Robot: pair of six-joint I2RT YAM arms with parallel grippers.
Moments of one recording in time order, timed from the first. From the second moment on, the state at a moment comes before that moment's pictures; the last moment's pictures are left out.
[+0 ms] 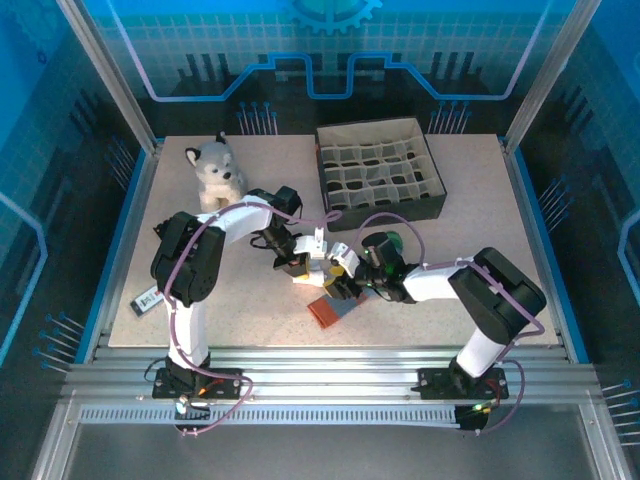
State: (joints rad) left arm -0.41 1.99 1.37 -1.00 0.57 1.09; right arm 0.65 1.68 0.61 0.39 -0.50 -0.18
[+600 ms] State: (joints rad) left arm -0.37 2.00 1.37 -0.99 0.57 1.05; right arm 0.60 1.85 0.70 0.49 -0.69 -0.14
